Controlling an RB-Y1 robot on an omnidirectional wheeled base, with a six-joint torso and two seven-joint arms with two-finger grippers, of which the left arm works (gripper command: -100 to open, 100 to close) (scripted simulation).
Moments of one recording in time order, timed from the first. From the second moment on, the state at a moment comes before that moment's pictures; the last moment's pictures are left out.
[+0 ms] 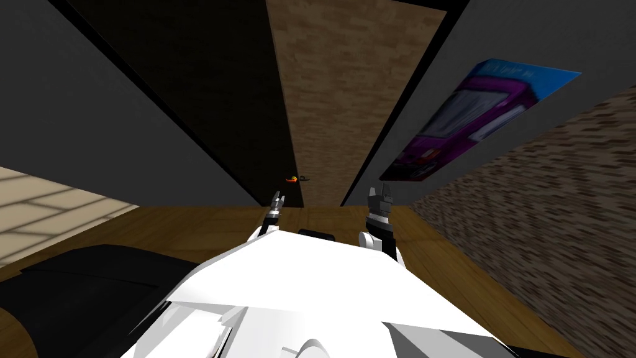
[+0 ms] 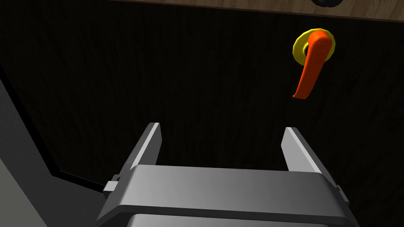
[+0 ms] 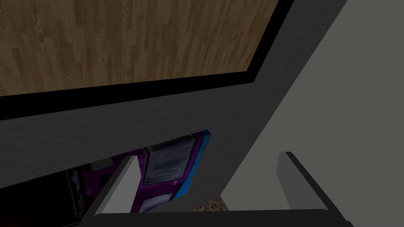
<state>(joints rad) 0.31 0.20 0.08 -1.30 0.12 -0.79 0.18</state>
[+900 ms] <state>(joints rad) 0.26 0.25 0.11 -1.06 0.13 -0.83 0.20</state>
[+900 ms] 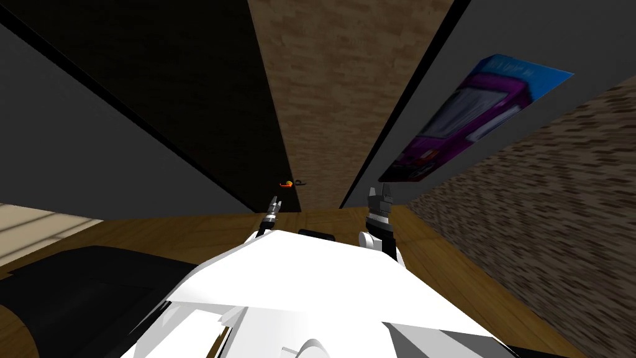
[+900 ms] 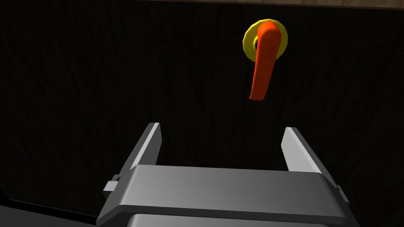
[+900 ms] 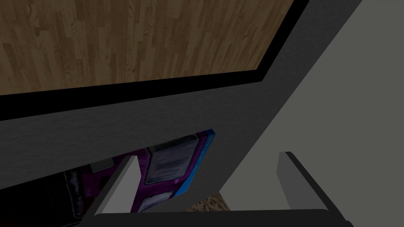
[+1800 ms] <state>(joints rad) 0.23 0.27 0.14 -0.89 0.13 -0.85 0.22</state>
